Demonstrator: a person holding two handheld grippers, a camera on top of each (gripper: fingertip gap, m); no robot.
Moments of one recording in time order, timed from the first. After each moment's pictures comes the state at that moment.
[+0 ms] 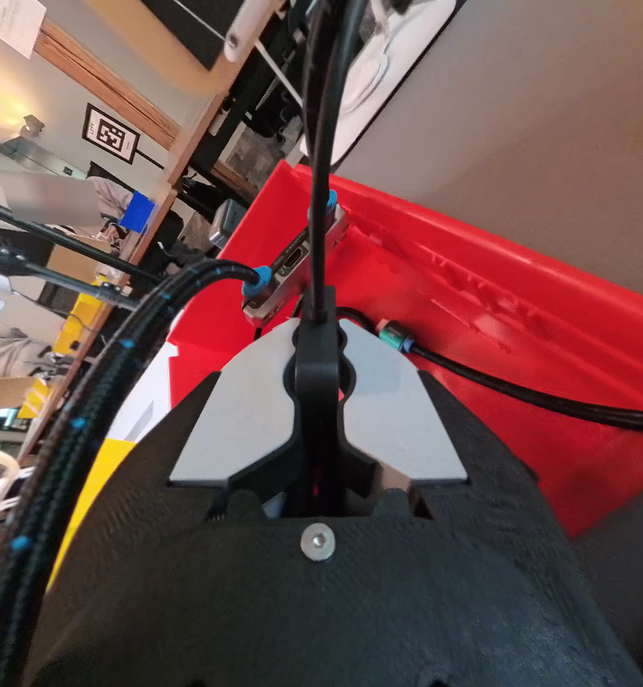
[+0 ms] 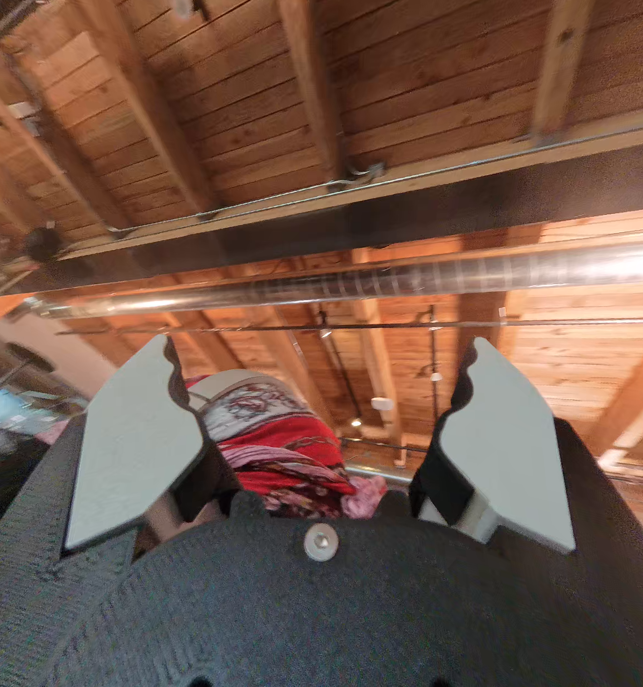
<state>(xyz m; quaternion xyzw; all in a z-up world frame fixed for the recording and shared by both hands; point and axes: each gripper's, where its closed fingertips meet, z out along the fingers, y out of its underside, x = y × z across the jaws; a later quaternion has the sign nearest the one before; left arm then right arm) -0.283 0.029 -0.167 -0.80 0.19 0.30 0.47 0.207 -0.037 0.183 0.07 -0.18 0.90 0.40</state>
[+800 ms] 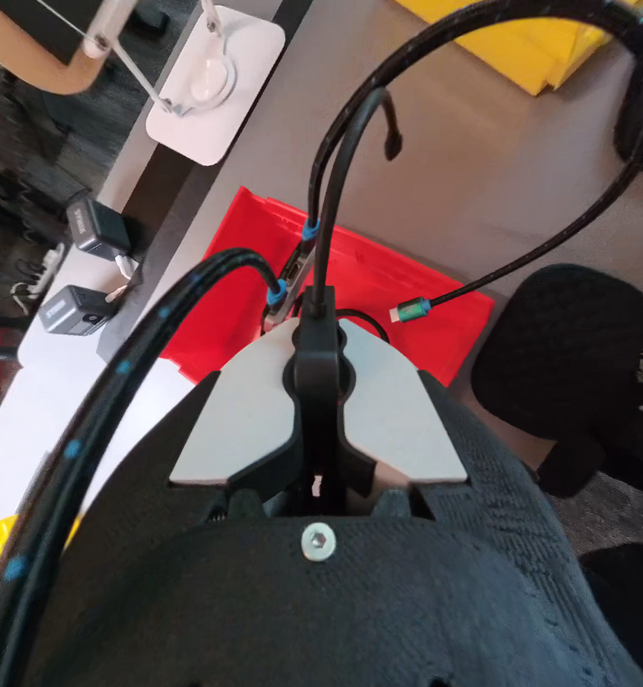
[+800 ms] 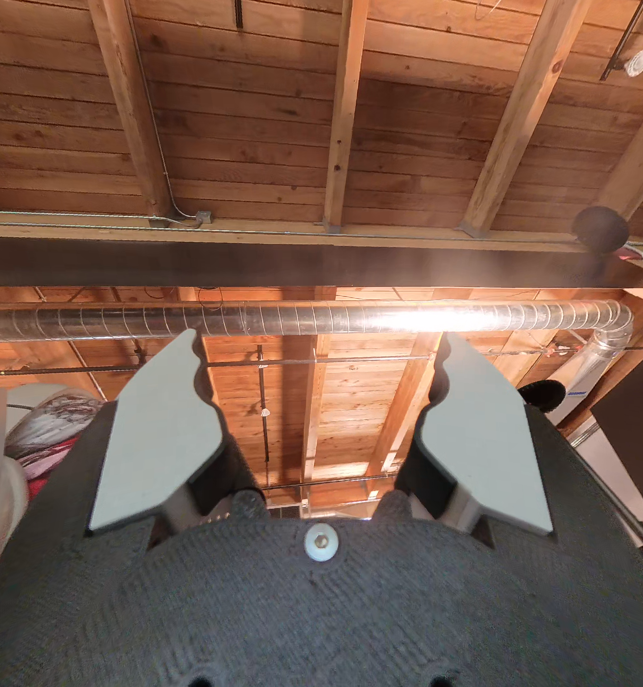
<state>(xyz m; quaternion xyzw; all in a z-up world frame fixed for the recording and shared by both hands) -0.293 0.000 -0.036 -0.90 0.29 0.02 0.32 0.220 0.081 0.119 -0.09 -0.01 0.83 0.55</state>
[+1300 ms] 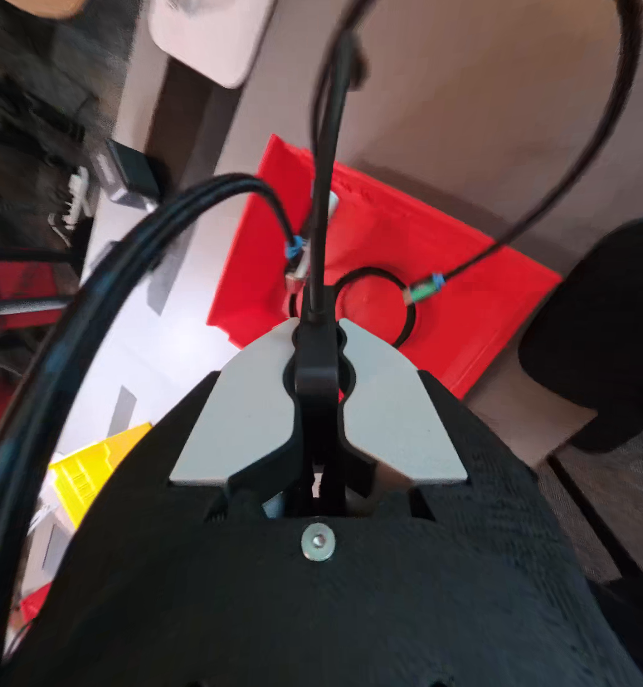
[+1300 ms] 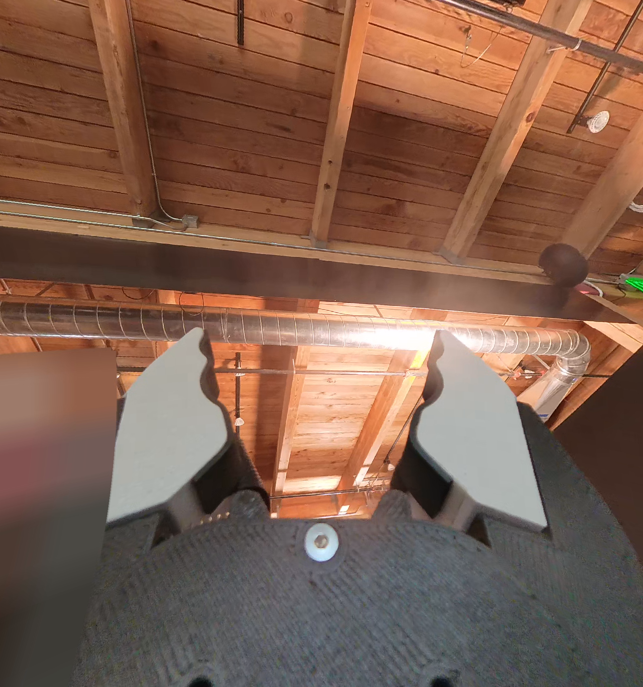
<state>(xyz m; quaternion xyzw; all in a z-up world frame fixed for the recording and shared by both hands) -0.314 0.027 -0.030 -0.93 0.28 0.13 0.21 0.239 0.087 0.118 -0.09 0.01 0.80 0.59</state>
